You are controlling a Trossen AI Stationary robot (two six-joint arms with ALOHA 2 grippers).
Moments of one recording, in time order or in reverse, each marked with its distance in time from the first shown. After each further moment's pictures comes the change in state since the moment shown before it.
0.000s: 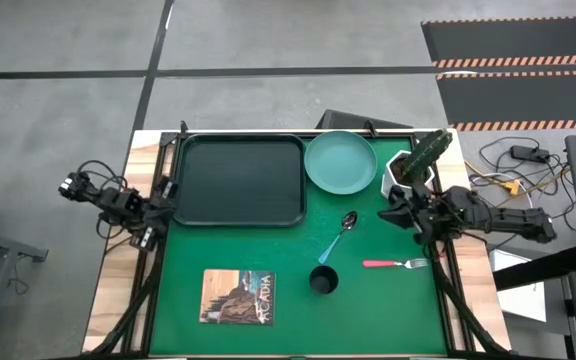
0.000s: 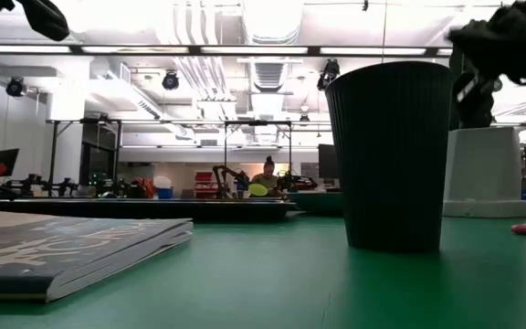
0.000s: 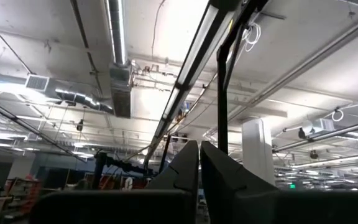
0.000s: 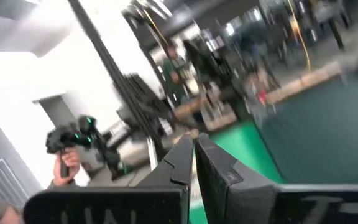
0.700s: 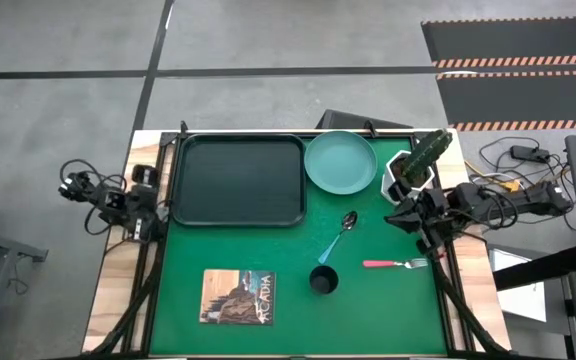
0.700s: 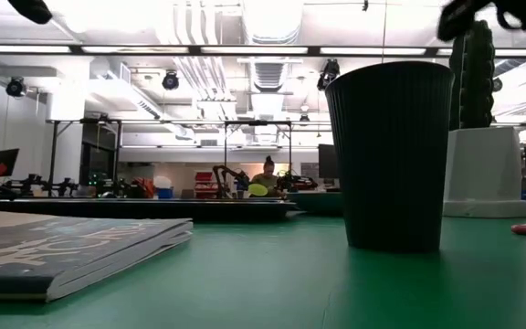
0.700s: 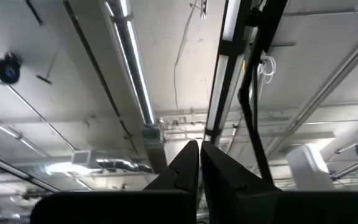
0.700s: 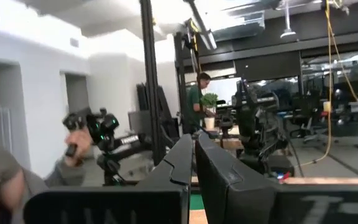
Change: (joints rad) left arm 0.000 0.000 0.009 0.237 -0.004 0.332; right arm 0.198 0.492 0.206 0.335 0.055 -0.399
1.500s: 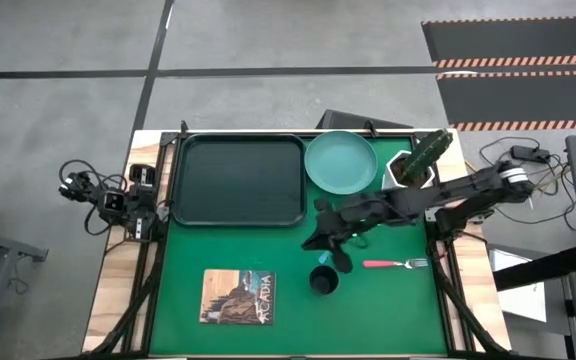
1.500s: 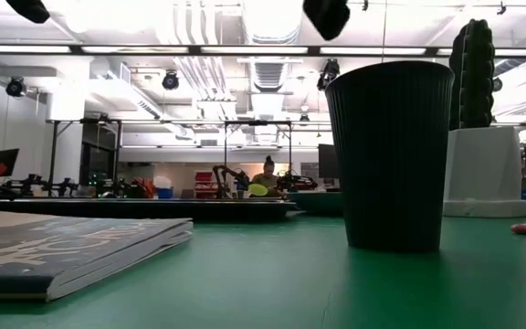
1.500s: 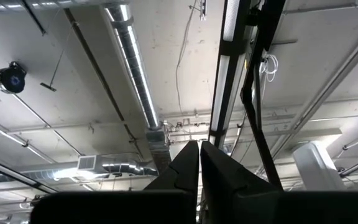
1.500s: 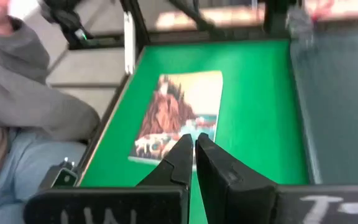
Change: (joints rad) left arm 0.000 -0.002 -0.005 0.010 0.000 0.036; right arm 0.052 0.908 0.957 -0.788 -0.002 0.035
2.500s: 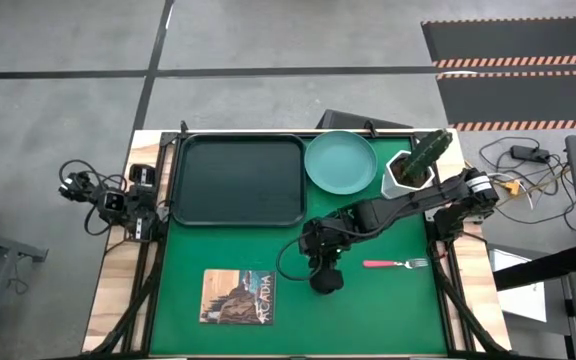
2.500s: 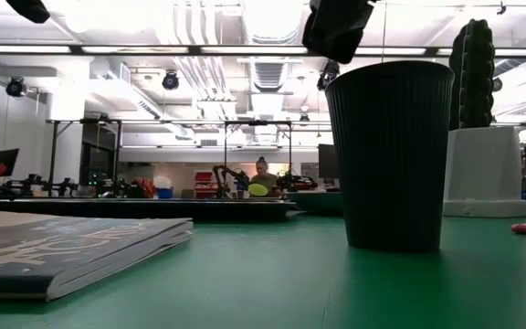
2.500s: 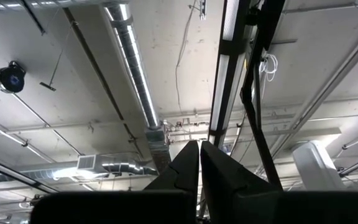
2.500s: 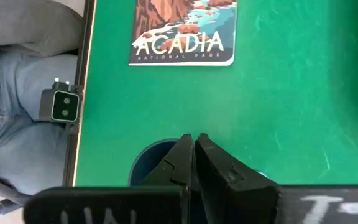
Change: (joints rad) left arm 0.000 0.000 0.000 -0.003 0.000 -0.002; right arm 0.057 0.292 0.329 -0.545 -0.045 0.116
